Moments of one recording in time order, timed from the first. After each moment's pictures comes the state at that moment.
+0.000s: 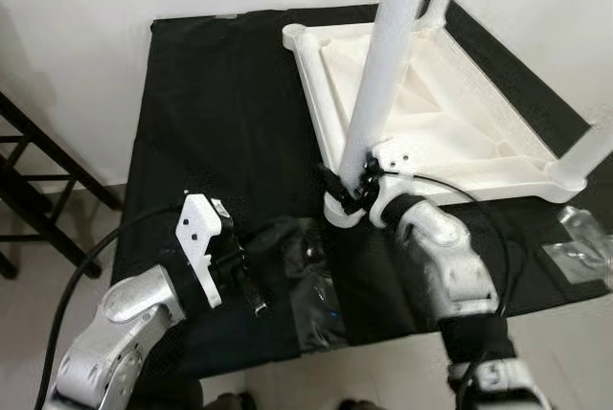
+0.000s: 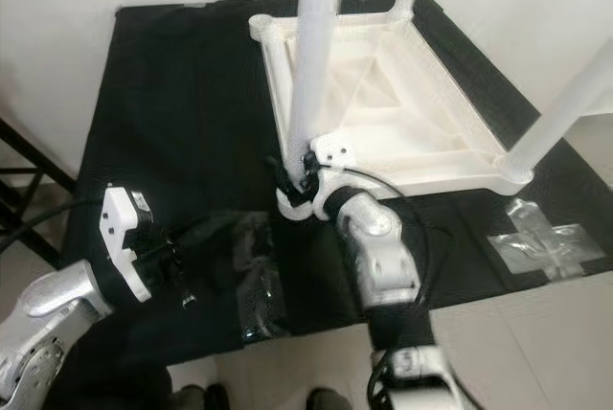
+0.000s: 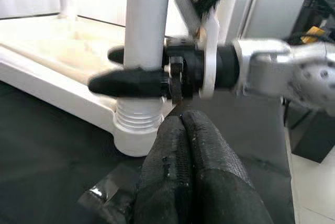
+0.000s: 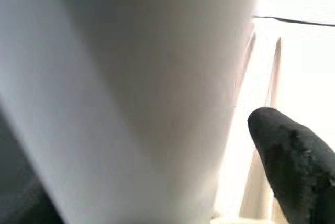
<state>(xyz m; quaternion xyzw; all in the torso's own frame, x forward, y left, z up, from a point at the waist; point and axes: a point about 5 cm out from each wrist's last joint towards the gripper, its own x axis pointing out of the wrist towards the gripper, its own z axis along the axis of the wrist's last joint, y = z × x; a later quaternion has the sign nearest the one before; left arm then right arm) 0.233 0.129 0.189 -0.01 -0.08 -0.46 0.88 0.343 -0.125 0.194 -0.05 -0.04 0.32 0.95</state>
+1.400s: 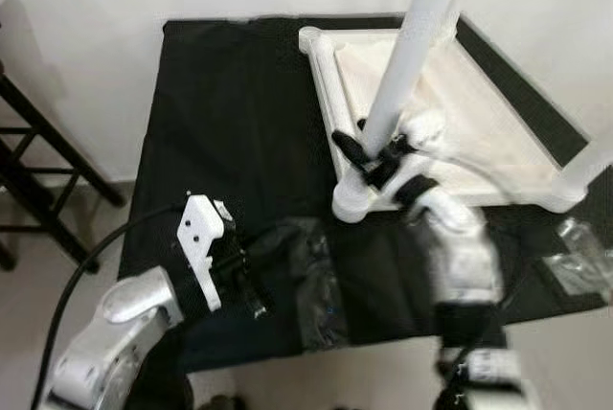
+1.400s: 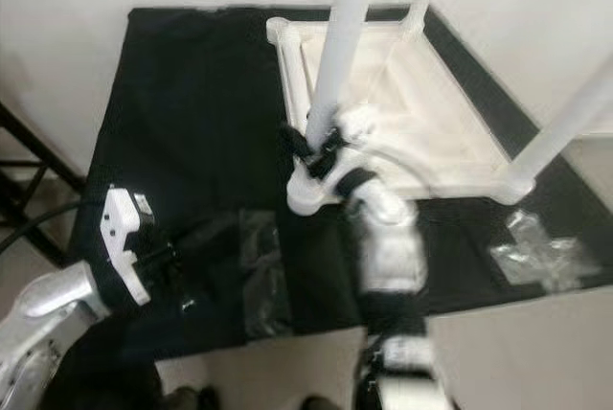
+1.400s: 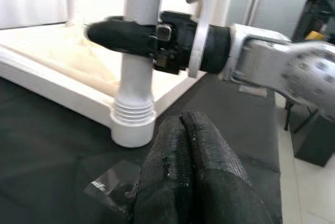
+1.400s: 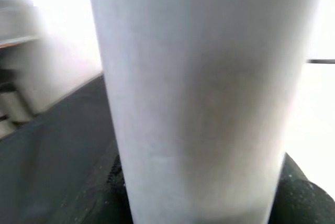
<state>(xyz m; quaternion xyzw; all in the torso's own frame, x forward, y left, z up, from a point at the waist) 0.232 0.124 0.189 -0.01 -0.08 -0.47 0.88 0.332 -0.128 0.188 0.02 -0.07 0.15 0.99</state>
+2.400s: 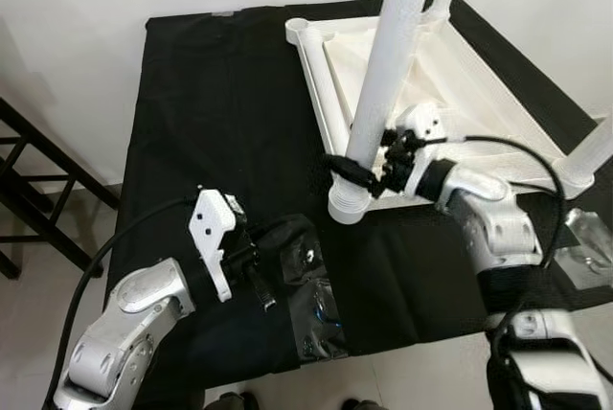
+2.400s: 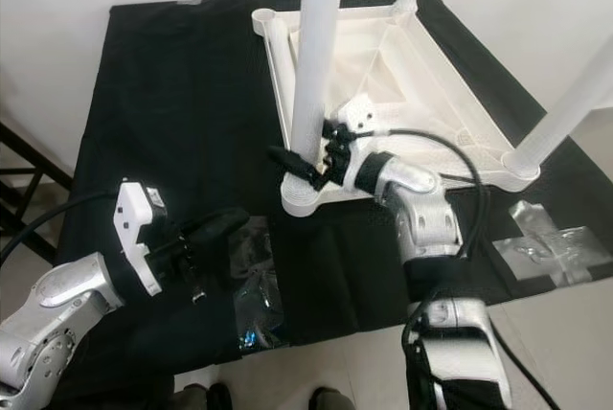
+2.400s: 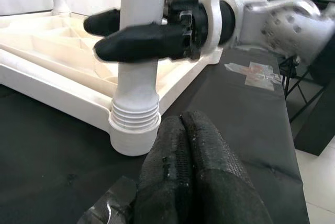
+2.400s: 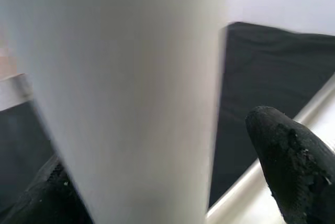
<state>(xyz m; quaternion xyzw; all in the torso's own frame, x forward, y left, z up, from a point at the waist) 0.238 0.120 0.191 0.00 -0.08 -0.47 0.88 0.360 -0.160 0.232 -0.07 -0.04 0.47 0.88</state>
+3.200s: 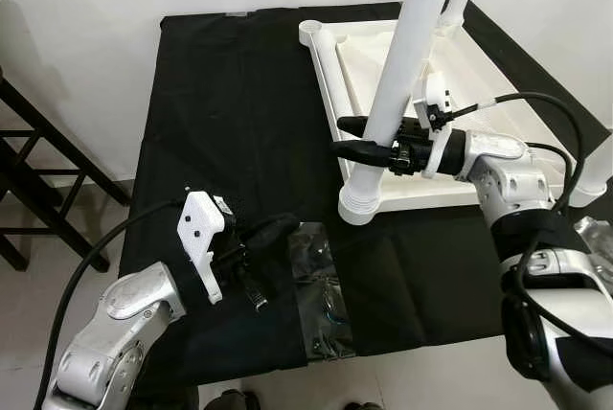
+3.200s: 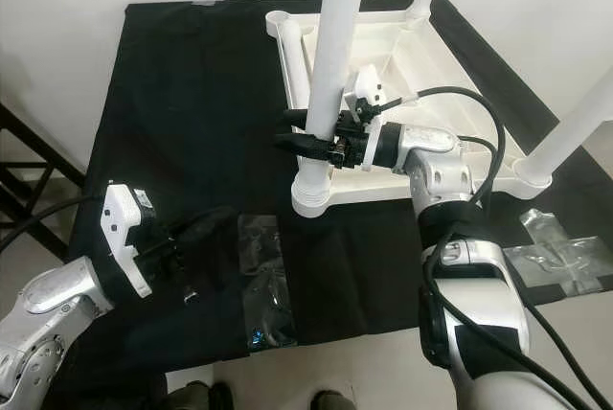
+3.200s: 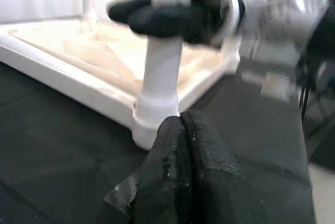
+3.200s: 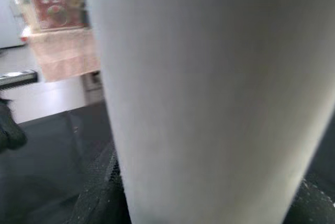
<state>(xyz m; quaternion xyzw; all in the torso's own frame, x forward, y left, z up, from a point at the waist) 0.235 0.127 0.193 -0.03 -0.09 -0.45 0.89 0.366 -0.169 0.235 -0.06 -0.05 0.54 0.84</state>
